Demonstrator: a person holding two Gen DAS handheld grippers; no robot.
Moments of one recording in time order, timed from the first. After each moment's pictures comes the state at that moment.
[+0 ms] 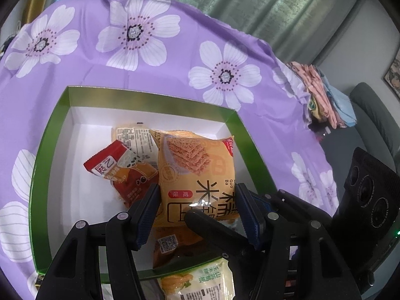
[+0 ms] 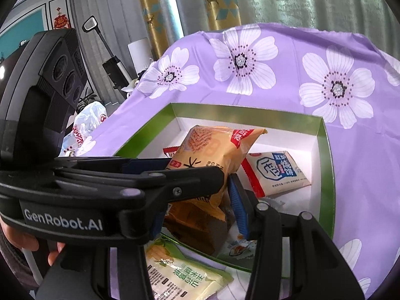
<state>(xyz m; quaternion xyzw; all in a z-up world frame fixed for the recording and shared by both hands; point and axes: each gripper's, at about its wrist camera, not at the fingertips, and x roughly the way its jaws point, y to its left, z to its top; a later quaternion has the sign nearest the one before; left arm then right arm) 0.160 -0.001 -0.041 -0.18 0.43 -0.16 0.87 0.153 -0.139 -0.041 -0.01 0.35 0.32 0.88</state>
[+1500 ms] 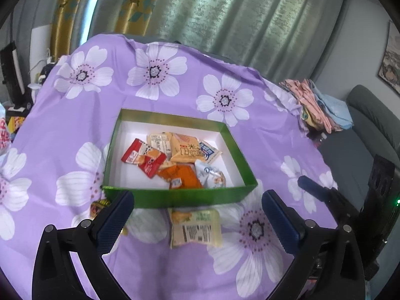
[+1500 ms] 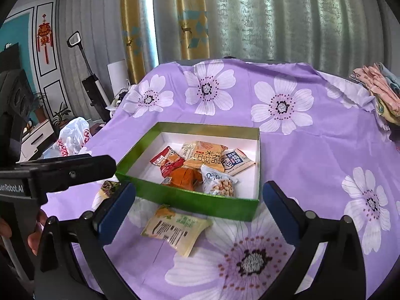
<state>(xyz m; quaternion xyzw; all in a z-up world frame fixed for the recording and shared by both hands) 0.026 0.012 0.031 -0.15 0.36 -0.10 0.92 0.042 -0.192 0.030 -0.02 0.30 0.22 0.93</state>
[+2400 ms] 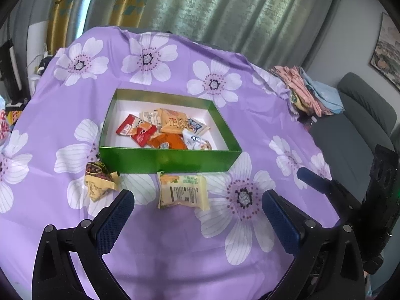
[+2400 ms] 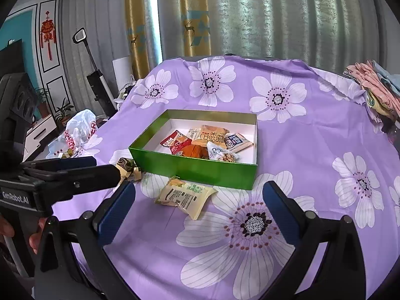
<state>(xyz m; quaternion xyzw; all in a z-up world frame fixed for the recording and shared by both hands) -0.024 -0.006 0.020 -0.14 0.38 -0.12 0.91 -0.016 -0.201 0.028 -0.03 0.30 0.22 0.93</state>
